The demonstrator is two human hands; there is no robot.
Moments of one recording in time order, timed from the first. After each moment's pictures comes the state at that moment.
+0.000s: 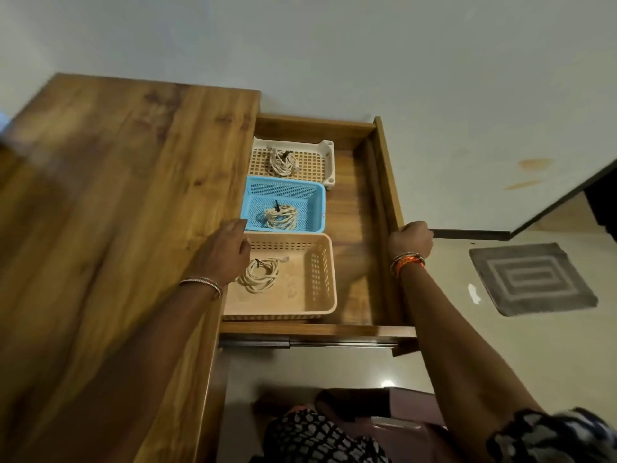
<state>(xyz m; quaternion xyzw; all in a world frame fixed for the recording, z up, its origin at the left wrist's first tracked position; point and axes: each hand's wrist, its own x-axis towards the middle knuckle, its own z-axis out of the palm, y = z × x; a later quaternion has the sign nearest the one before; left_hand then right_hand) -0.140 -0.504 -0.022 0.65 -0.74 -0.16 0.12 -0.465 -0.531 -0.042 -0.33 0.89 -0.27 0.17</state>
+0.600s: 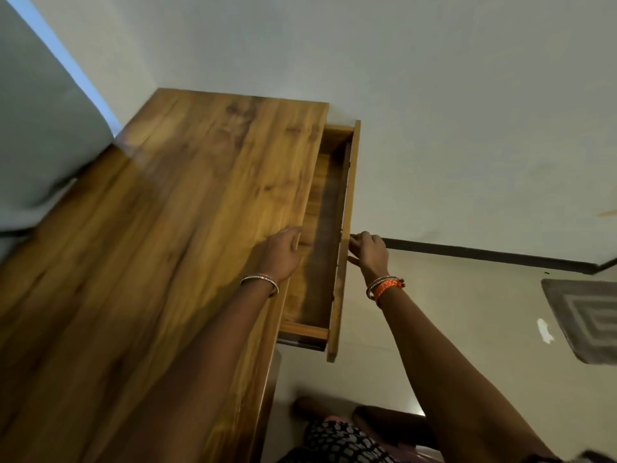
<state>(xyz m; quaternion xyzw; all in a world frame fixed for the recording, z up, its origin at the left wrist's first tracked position) -0.135 -0.496 0.000 0.70 -0.65 -0.24 0.18 -0.302 -0.529 -0.051 -0.29 0.66 -0.43 0.55</state>
